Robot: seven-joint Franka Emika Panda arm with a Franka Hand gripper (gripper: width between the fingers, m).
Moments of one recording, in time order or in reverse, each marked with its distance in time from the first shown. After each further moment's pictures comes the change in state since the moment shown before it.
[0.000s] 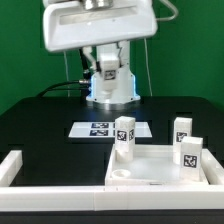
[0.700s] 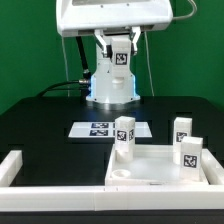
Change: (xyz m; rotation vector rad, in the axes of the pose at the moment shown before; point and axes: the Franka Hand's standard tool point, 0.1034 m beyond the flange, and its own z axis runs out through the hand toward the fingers) arm 0.006 -0.009 -0.020 -0.064 0.205 -0.008
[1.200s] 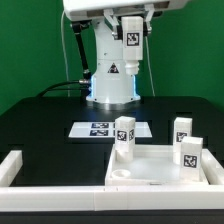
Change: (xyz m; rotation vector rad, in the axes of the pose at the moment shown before) arm 0.060 -0.004 0.015 -0.149 0.143 0.110
